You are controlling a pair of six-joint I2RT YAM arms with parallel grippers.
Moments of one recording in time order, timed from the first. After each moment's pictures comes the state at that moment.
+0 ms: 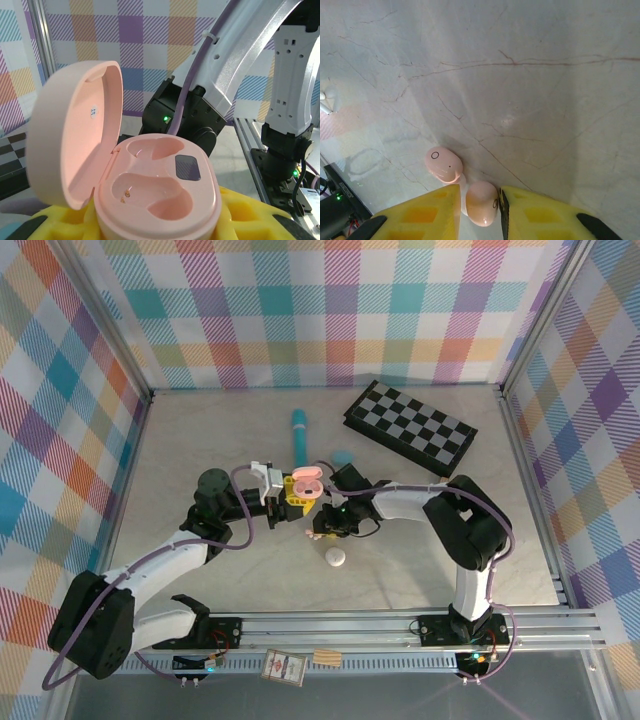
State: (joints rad) left arm -0.45 1.14 0.52 0.65 0.92 -0.01; right arm 0.74 1.87 1.02 -0.25 -0.50 0.72
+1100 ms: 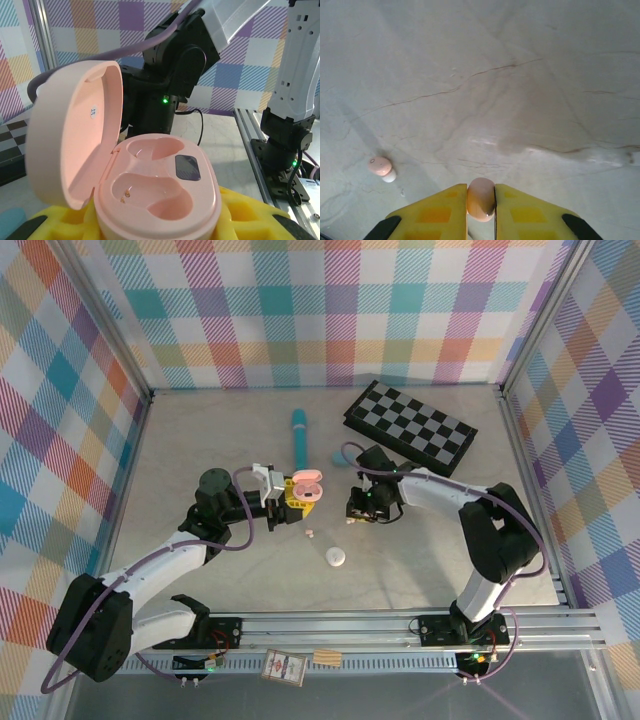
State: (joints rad) left arm -0.45 1.13 0.52 0.55 0.92 0.04; right arm 0.59 1.70 1.05 -0.58 -0.31 0.69
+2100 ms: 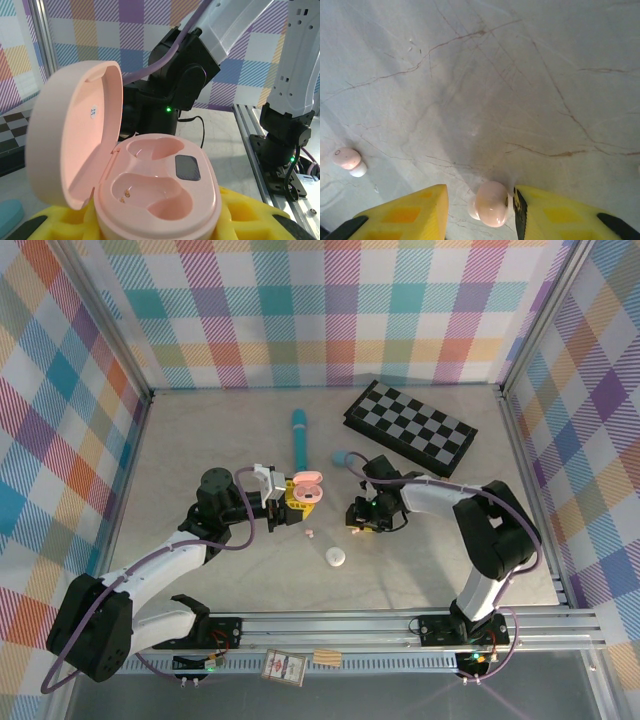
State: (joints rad) left arm -0.45 1.13 0.52 0.52 0.92 0.05; right arm 0.56 1.72 0.93 -0.45 -0.40 0.65
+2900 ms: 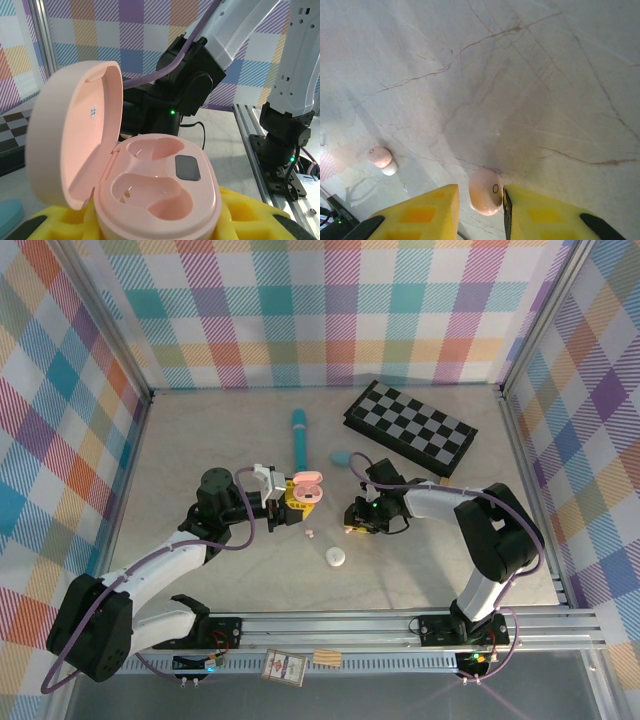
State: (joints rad) left arm -0.45 1.13 0.52 0.51 0.92 0.05; right arm 0.56 1.70 0.86 -0.31 -0.48 0.73
